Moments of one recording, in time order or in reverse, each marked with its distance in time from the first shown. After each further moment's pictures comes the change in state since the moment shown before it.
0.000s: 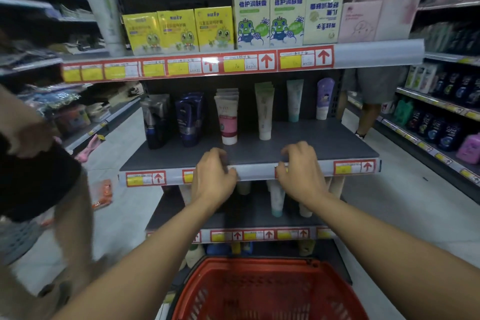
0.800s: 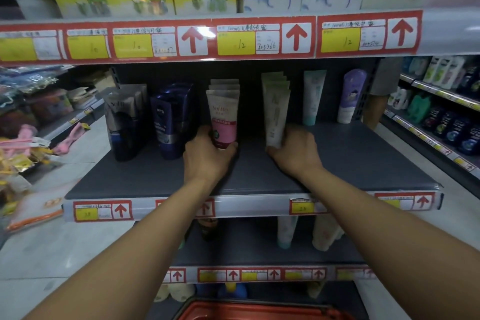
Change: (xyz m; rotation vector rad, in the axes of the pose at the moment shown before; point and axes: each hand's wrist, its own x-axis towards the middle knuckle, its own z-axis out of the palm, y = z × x) left_hand 0.136 -0.021 0.052 -0.144 0.098 -0.115; right_hand 0.139 0.019 0.080 0.127 -0.190 0.211
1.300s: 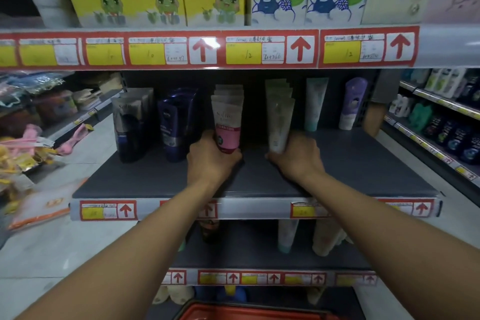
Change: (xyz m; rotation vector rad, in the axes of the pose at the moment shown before) left_hand -0.006 0.008 -0.007 0.008 -0.038 -0.052; right_hand -0.010 -0.011 -0.011 -0.017 -0.037 0.074
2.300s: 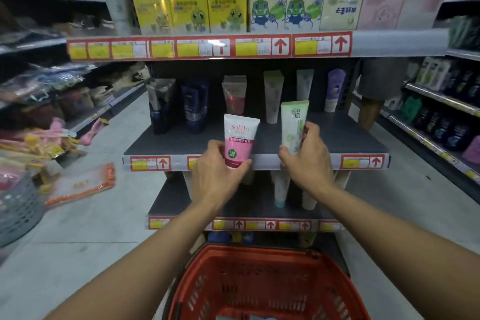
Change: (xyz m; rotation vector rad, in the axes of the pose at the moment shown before) left_hand -0.156 0.000 -0.060 0.056 0.055 0.110; right_hand -0.157 0.002 -0.049 0.173 0.199 -0.094
